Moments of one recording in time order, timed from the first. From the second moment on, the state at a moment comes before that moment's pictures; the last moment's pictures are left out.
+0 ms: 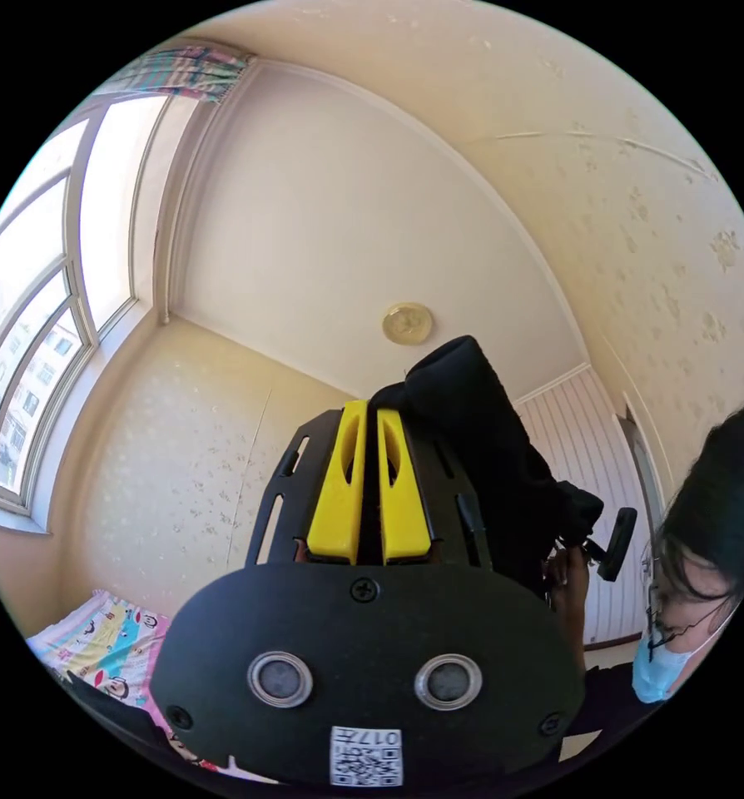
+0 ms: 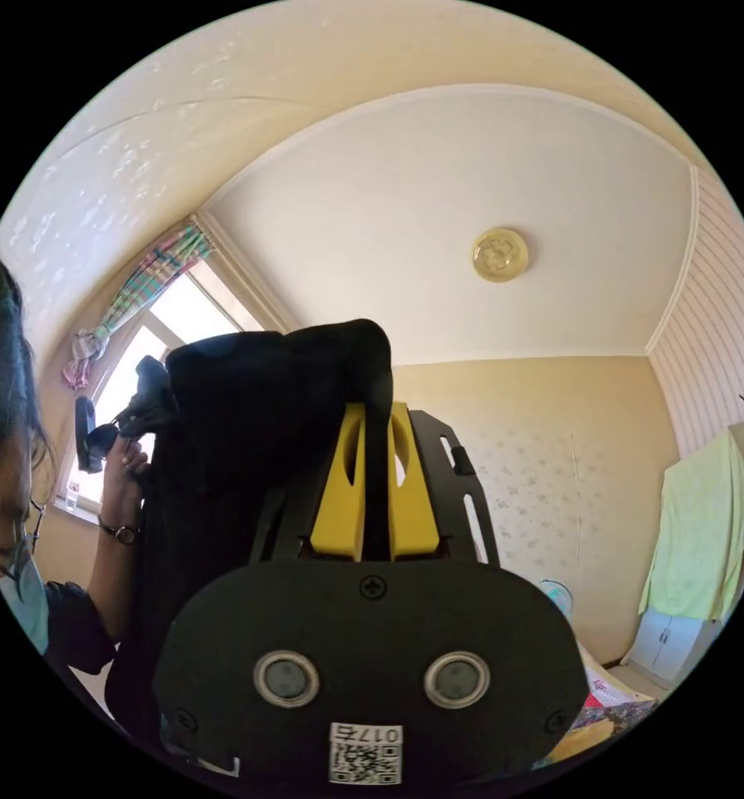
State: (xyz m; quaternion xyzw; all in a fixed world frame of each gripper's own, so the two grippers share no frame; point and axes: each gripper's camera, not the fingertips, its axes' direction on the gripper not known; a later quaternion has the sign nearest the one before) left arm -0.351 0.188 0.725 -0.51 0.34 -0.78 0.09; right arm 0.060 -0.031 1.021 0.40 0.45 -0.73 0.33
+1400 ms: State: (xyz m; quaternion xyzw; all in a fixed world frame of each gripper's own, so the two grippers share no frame) left arm -0.343 -0.198 -0.014 -0.58 0.62 -0.18 -0.49; right arm 0.378 -0.341 0.616 0.15 0.60 -0.11 0.78
